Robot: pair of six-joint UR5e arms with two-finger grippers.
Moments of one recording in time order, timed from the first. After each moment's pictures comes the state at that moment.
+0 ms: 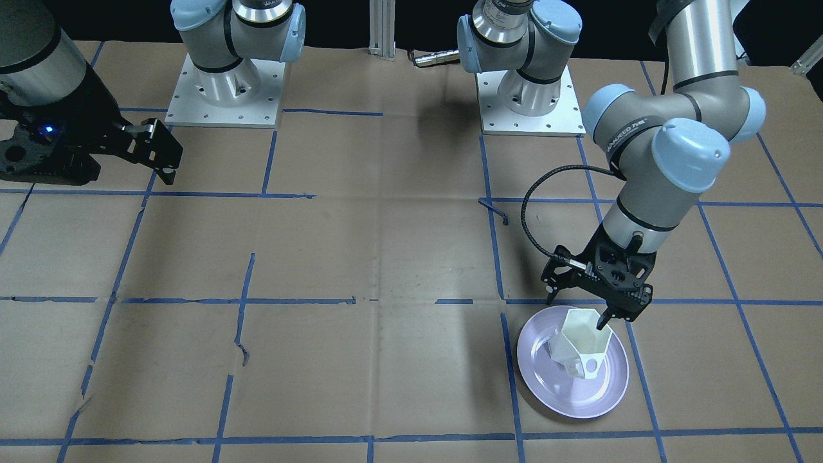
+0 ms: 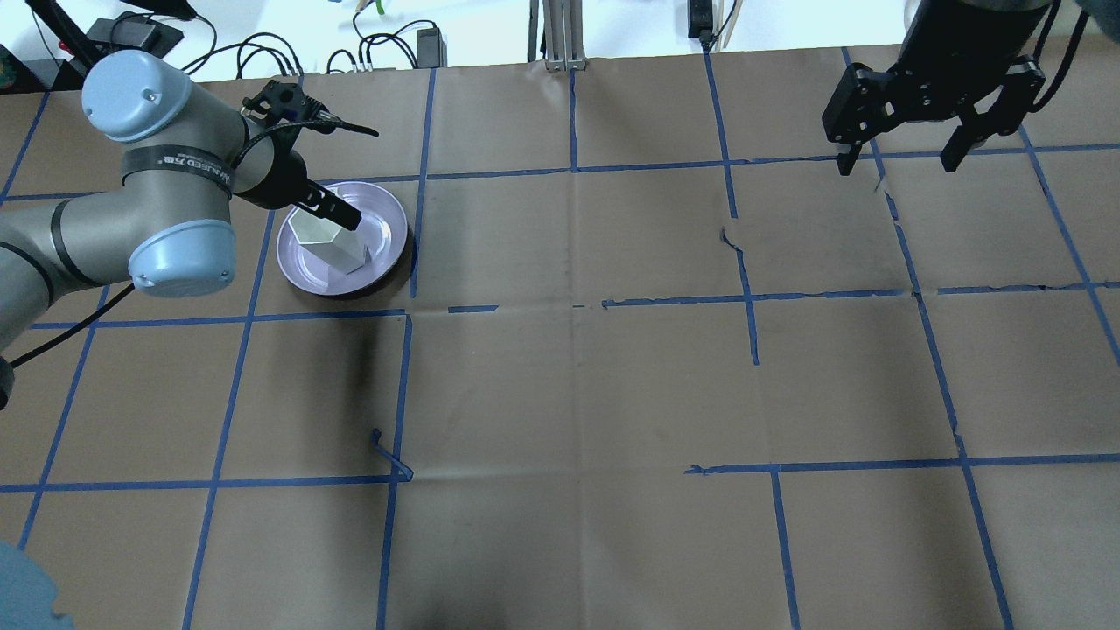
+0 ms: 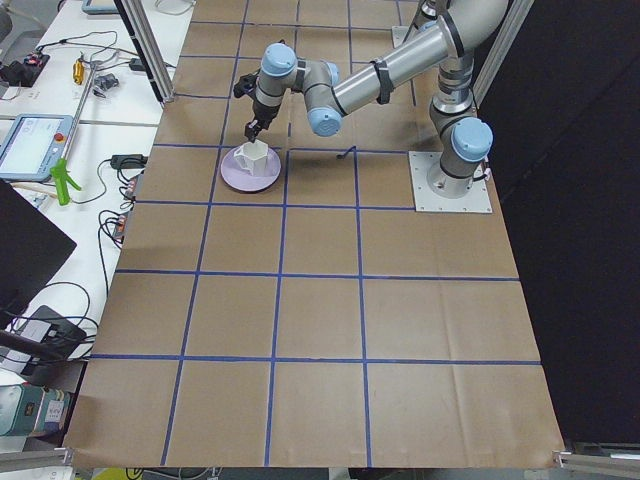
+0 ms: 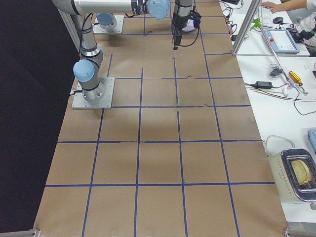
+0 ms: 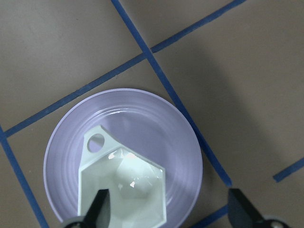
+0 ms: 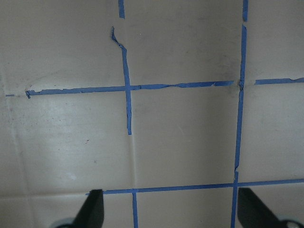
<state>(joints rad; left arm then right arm) -1.40 -1.81 -1.81 -0.86 1.41 0.66 1.47 -1.48 1.43 -1.44 -1.60 -0.06</state>
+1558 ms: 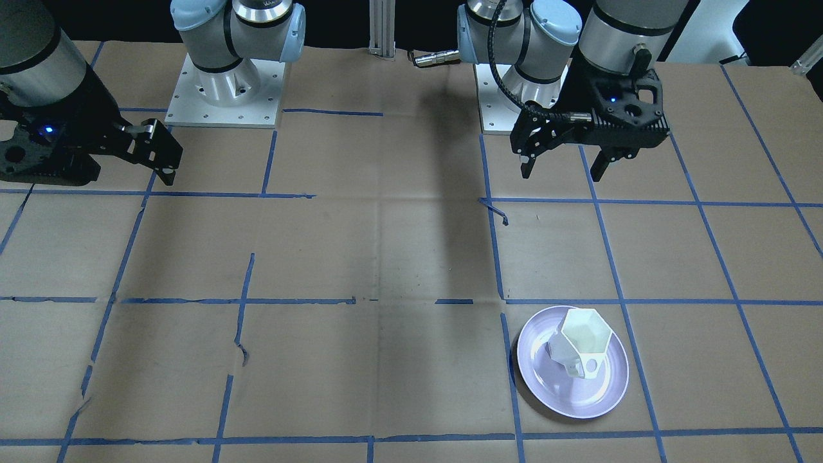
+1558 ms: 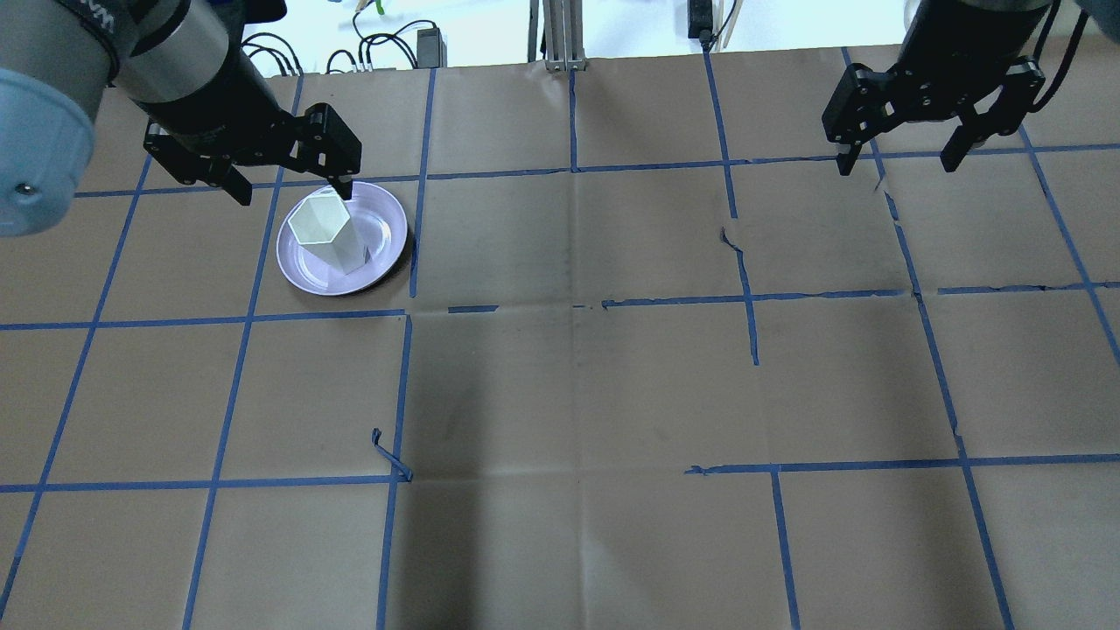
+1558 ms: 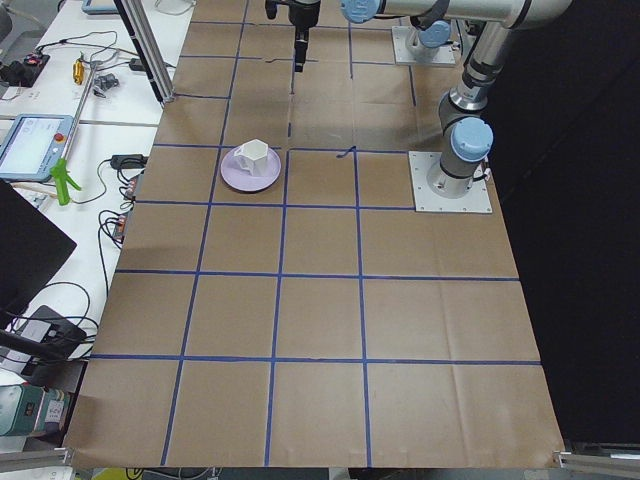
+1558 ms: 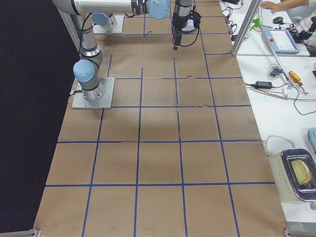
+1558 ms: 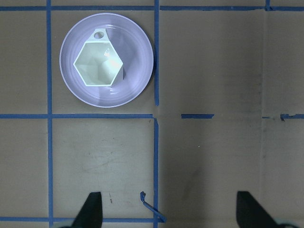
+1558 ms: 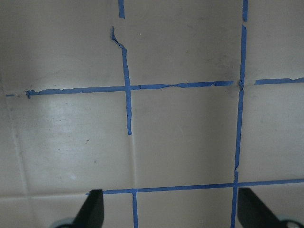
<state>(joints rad) -1.58 -1.53 -1.57 -1.49 1.57 -0.03 1.47 -1.48 1.43 -1.44 -1.60 -0.06</state>
